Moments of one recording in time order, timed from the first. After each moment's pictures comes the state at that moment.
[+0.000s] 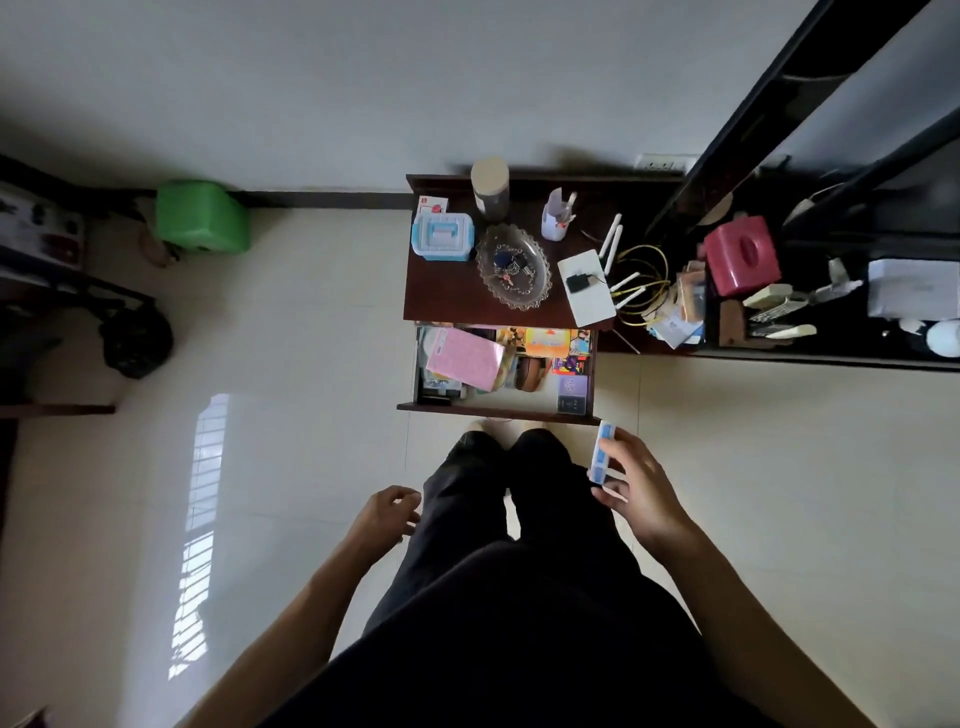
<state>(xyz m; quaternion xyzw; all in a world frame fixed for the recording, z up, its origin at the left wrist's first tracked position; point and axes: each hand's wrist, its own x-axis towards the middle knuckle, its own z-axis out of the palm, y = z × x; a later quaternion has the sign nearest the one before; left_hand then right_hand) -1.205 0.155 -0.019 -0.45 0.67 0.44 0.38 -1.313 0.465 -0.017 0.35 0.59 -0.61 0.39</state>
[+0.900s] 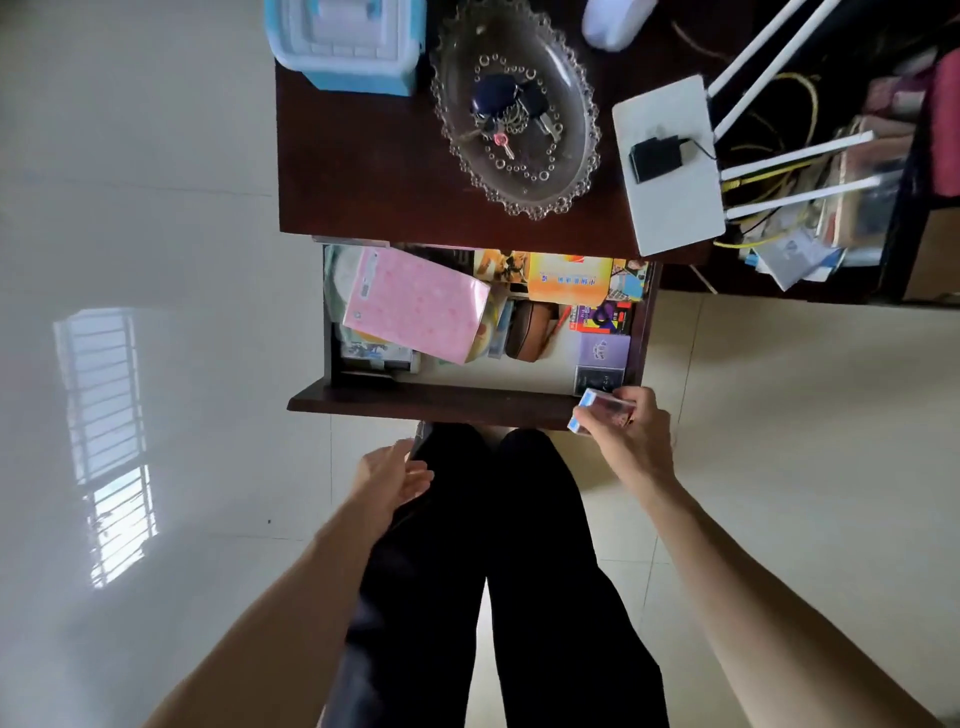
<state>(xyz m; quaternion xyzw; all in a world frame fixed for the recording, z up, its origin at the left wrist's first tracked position) -1.303 0.143 -0.488 -0.67 0.42 0.51 0.33 -1.390 0.413 -0.498 0.30 0.83 -0.33 0.34</state>
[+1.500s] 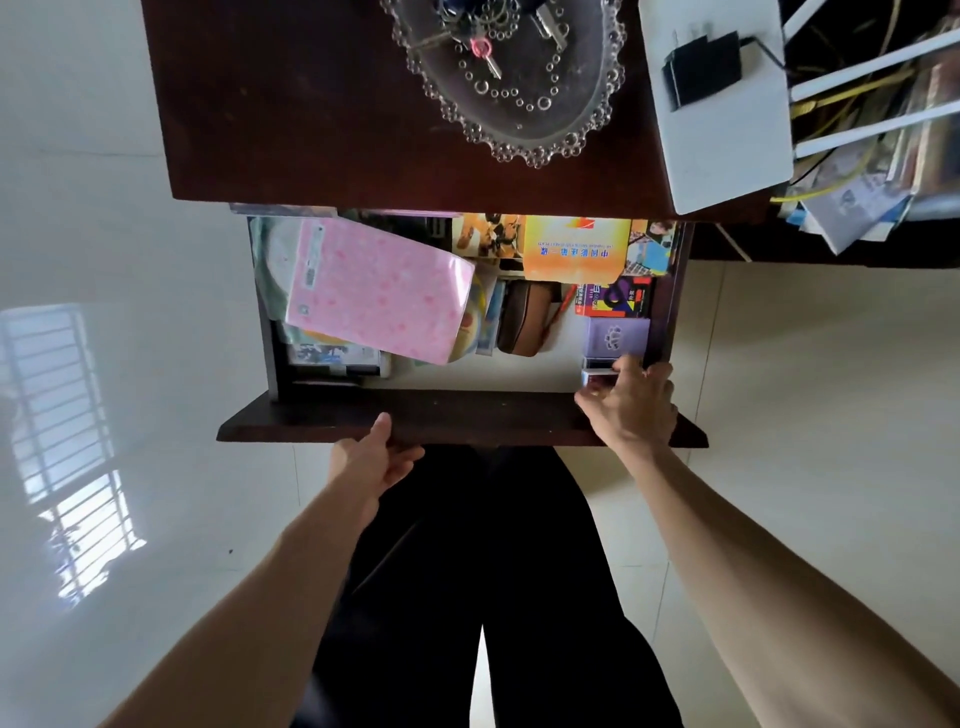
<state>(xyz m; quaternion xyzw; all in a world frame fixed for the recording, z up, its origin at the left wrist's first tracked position) -1.311 0.136 -0.602 -0.70 0.40 0.52 0.28 -1.395 0.410 -0.632 0.18 0.91 -0.05 0.36</state>
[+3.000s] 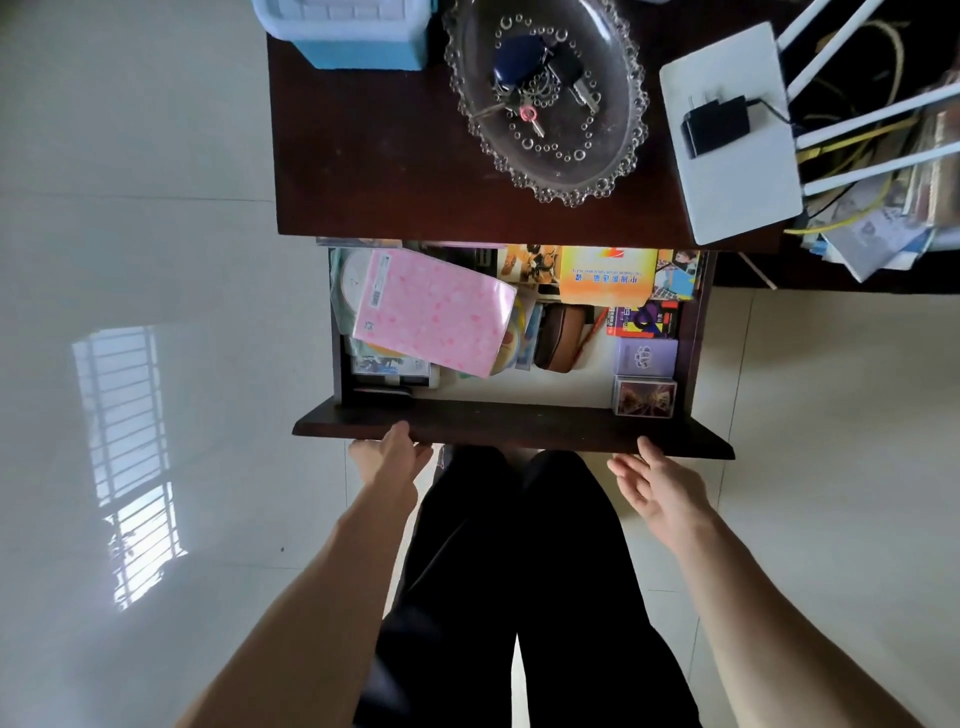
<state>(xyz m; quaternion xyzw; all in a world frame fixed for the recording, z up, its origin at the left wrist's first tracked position) -1.311 0.123 -0.584 -0.76 0.41 0.50 0.10 -1.345 0.426 -0.585 0.68 0.43 -0.50 0.33</state>
